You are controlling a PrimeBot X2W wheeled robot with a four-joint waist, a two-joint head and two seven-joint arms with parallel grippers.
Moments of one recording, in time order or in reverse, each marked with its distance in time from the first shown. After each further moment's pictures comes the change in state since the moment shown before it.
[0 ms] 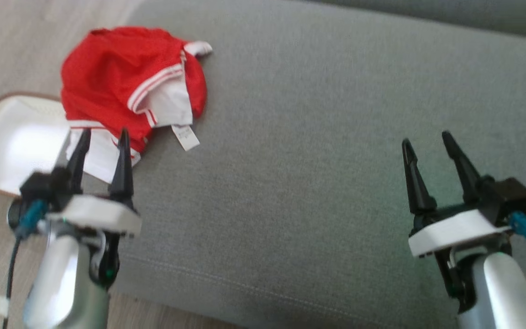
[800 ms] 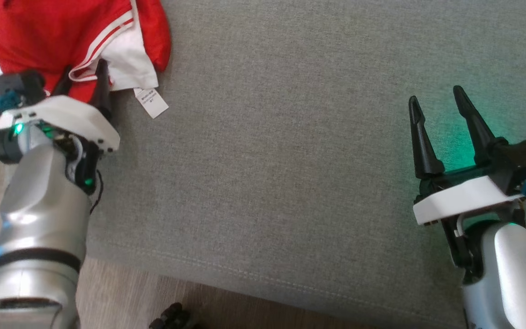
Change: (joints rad) left arm -0.542 0.040 -0.024 0.671 -0.129 -0.025 0.038; right arm -0.100 -0.002 -0.002 -0.098 -0.046 0.000 0.079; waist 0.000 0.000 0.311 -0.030
